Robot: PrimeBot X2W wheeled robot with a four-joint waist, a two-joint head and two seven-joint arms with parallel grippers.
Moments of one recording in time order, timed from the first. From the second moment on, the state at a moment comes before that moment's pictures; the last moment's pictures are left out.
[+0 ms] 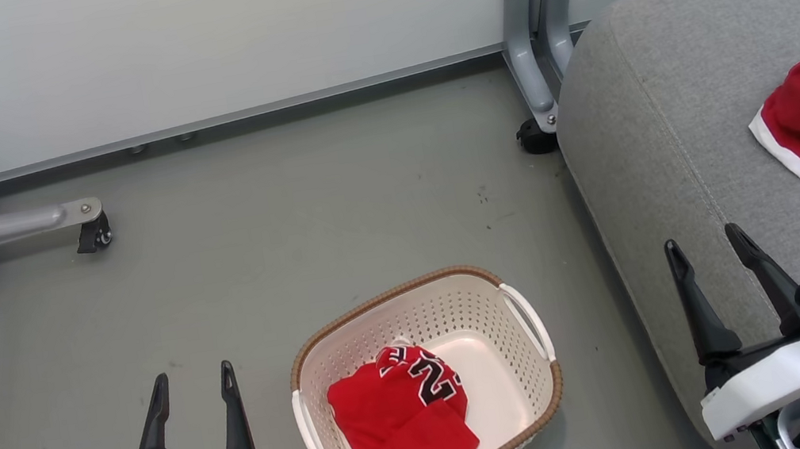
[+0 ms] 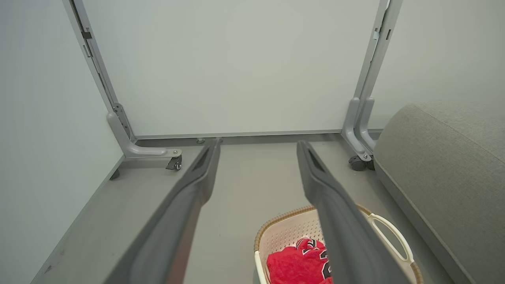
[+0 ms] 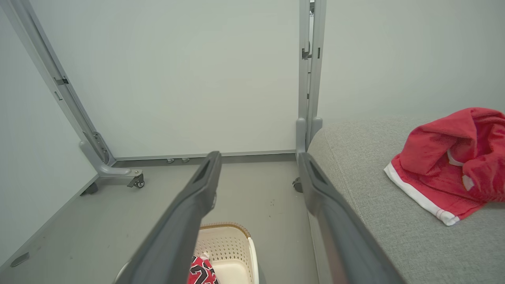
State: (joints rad) left arm 0.01 0.08 -0.12 0.20 -0.18 0.02 -0.26; right arm 0.08 -0.05 0.01 -0.11 0.14 0.13 -0.08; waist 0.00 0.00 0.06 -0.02
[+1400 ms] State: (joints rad) left arm -0.83 0.06 -0.62 0.94 0.12 -0.13 -0.24; right arm -0.29 -0.05 0.12 -0.14 0.15 0.13 -0.22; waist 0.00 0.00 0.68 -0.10
